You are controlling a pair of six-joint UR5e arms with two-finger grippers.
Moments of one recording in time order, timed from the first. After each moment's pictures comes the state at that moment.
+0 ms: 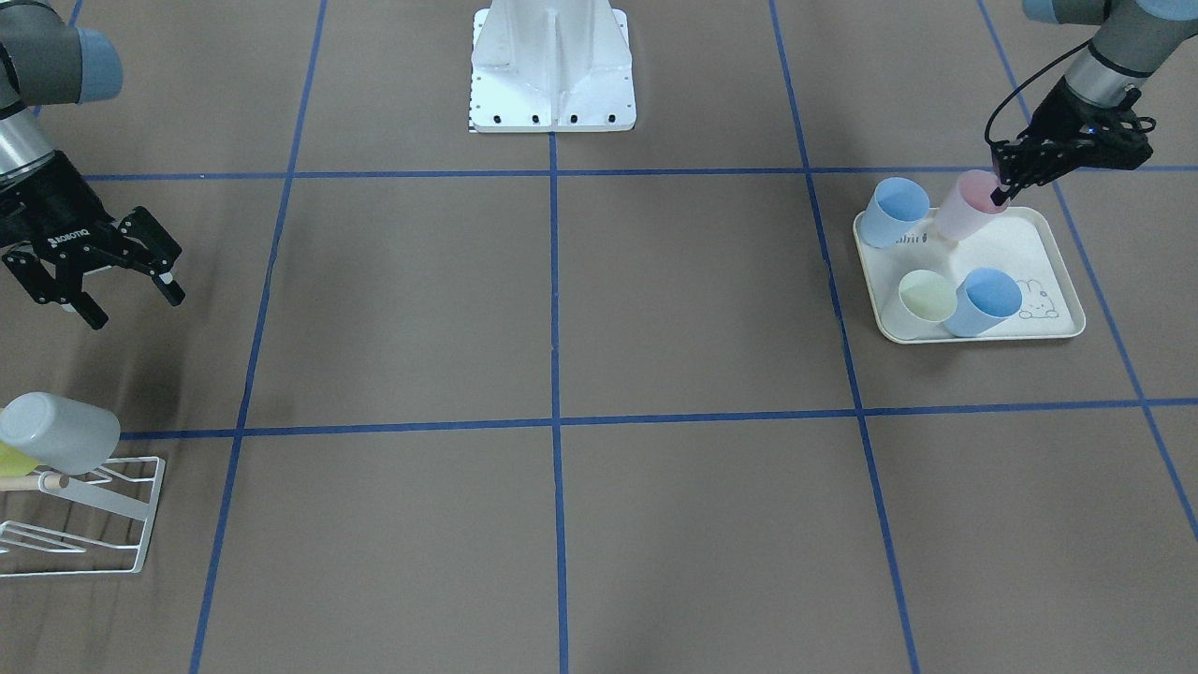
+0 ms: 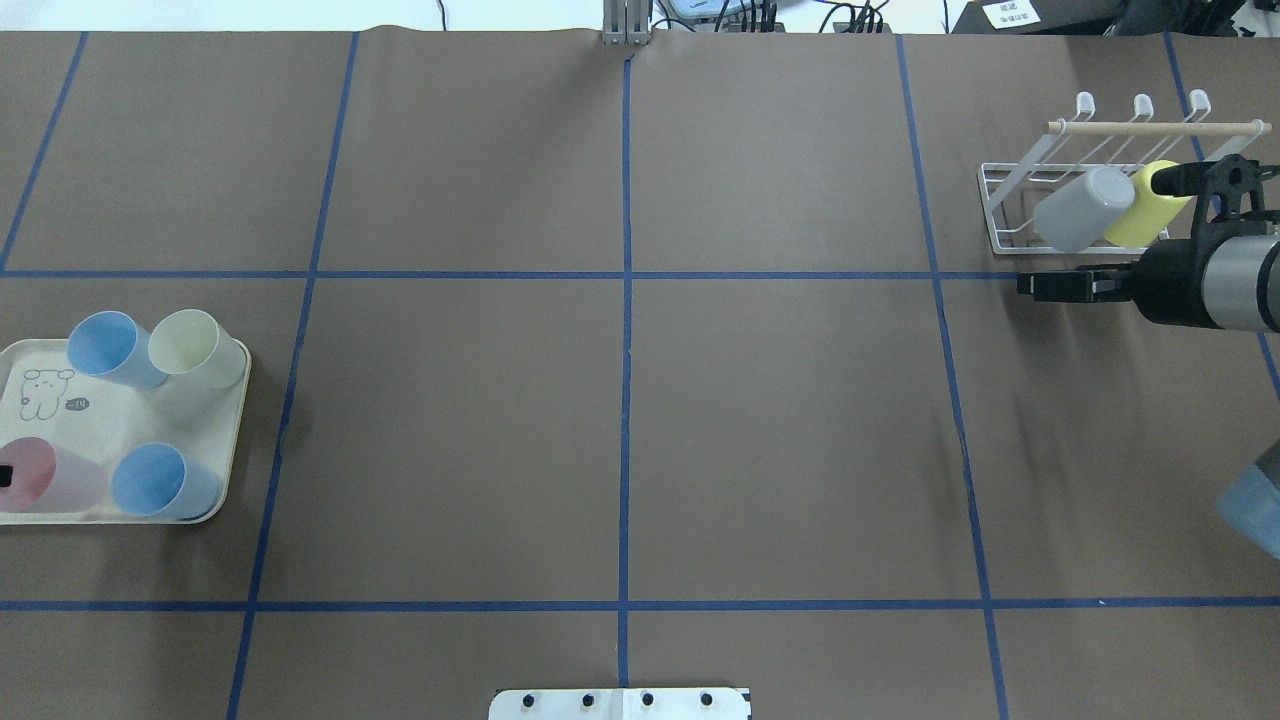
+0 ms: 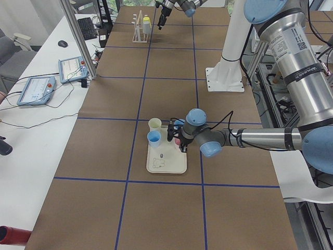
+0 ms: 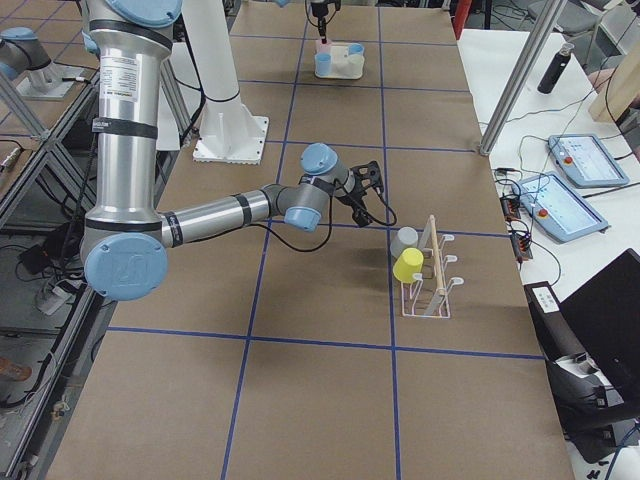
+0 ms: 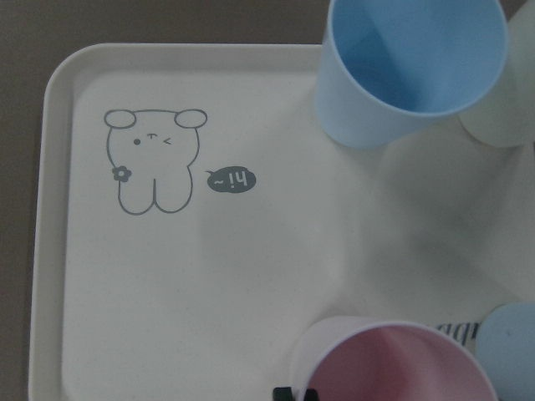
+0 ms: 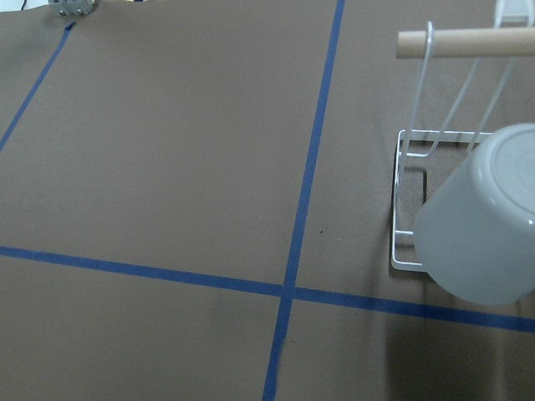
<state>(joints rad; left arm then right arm) -0.88 -1.11 -1.87 -2.55 -2.07 -1.02 0.90 -1.65 1.86 -0.68 1.89 0.96</state>
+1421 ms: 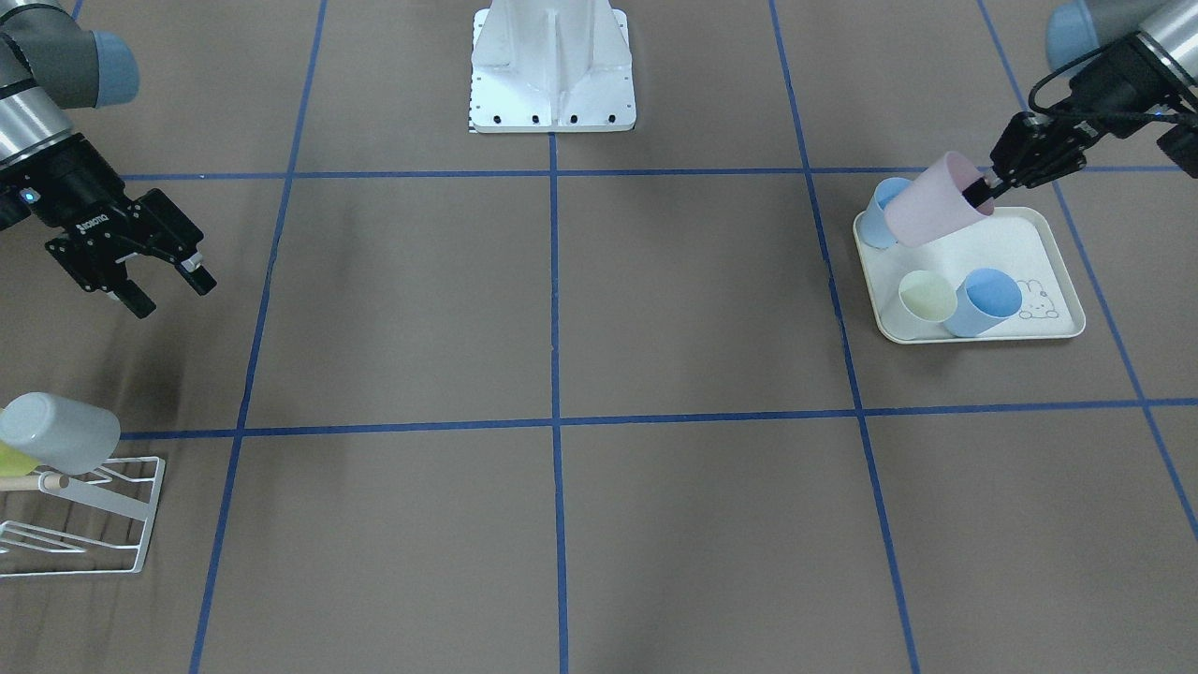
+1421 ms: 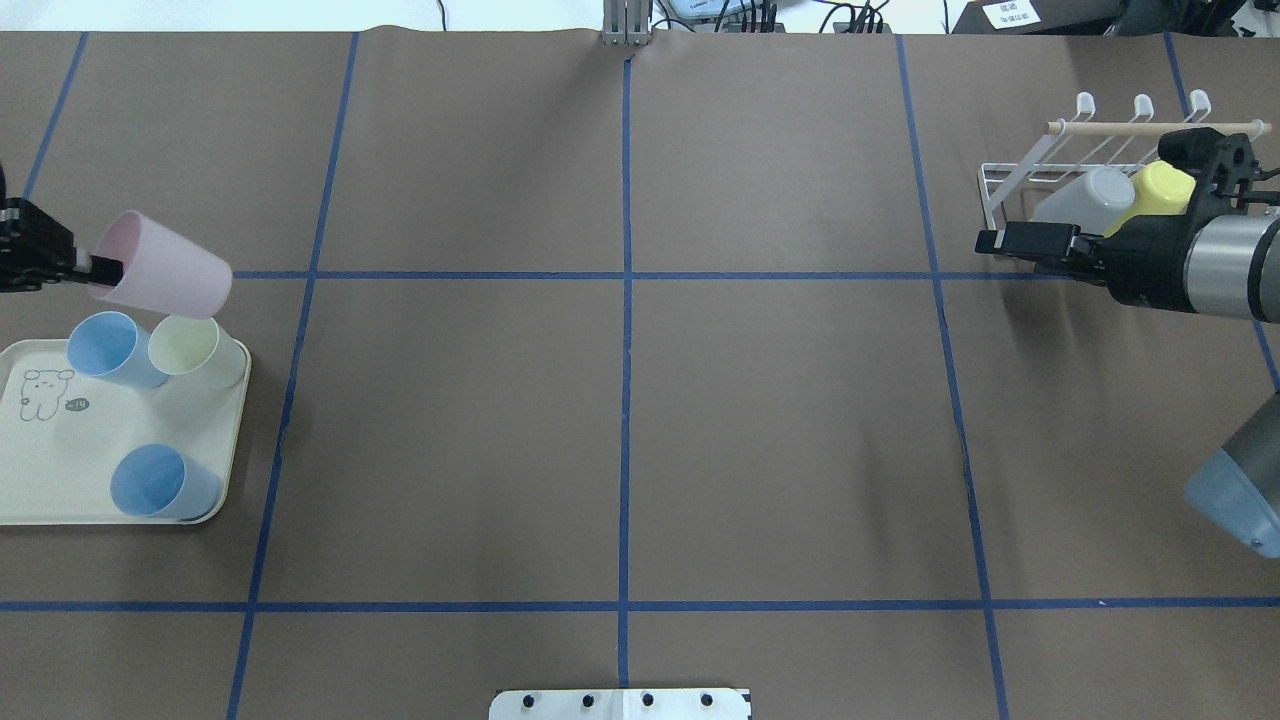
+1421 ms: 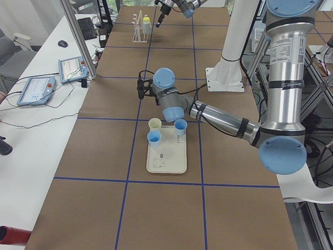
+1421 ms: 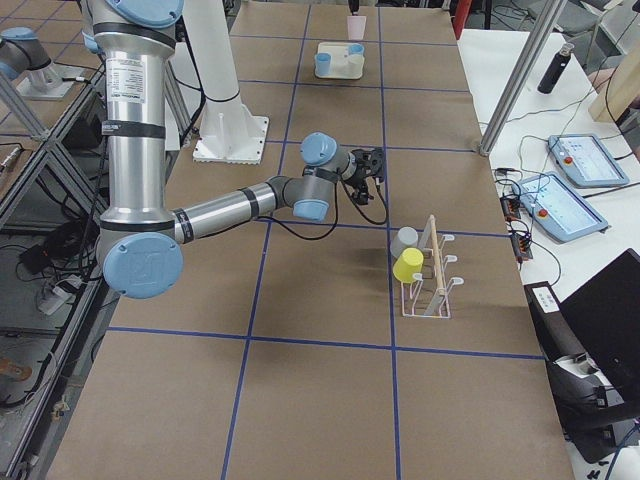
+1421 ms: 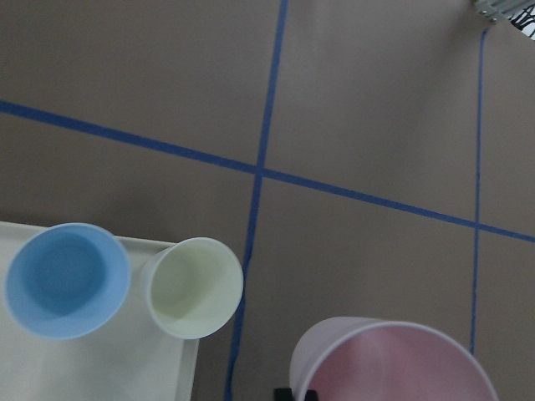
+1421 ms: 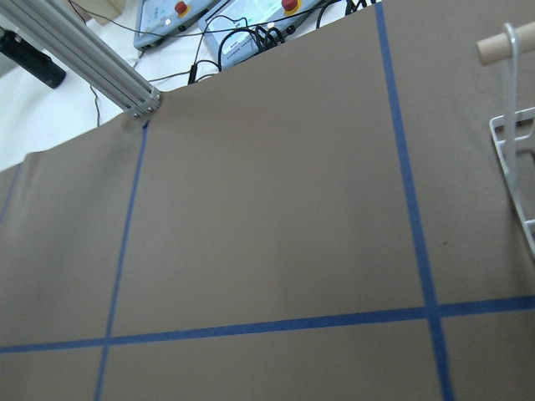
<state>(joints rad) -1.12 -1.61 -1.92 -2.45 -2.48 -1.44 0.88 -1.58 1.86 -0.48 1.90 1.42</state>
